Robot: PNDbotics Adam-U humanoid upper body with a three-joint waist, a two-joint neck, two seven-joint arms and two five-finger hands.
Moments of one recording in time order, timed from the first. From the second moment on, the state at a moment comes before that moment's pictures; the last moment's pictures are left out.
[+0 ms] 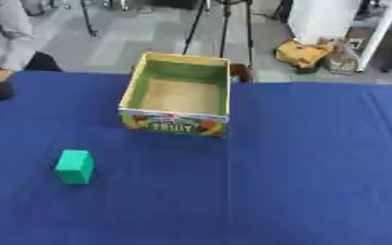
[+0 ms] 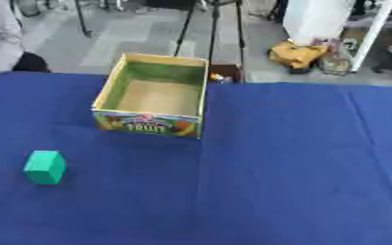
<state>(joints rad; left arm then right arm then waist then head) -0.16 0.44 0.30 -1.98 0.10 -0.66 -0.25 -0.55 -0.16 -0.15 -1.98 0.16 -0.45 -0.07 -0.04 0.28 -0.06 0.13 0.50</state>
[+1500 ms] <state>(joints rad) -0.07 0.64 0.28 -1.98 -0.17 -0.73 -0.23 -0.55 -0.16 -0.15 -1.98 0.16 -0.45 -0.07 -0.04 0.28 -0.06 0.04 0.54</state>
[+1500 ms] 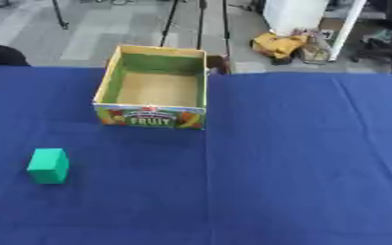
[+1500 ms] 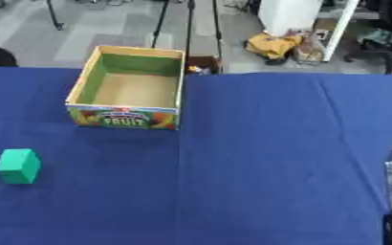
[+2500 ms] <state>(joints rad) -0.03 1.00 0.23 -1.98 -0.46 -0.61 -0.43 -0.54 -0.18 -0.15 -1.98 0.17 -0.44 -0.07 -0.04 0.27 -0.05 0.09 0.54</state>
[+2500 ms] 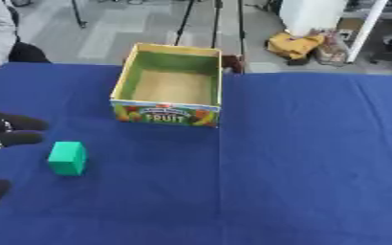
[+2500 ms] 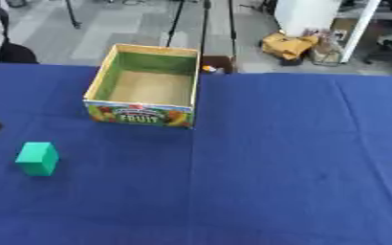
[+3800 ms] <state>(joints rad) -0.30 1.09 0.00 -1.59 -0.59 -0.40 -0.42 -0.54 -0.18 -0.13 -1.98 0.16 -0.43 -0.05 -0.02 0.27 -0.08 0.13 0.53</state>
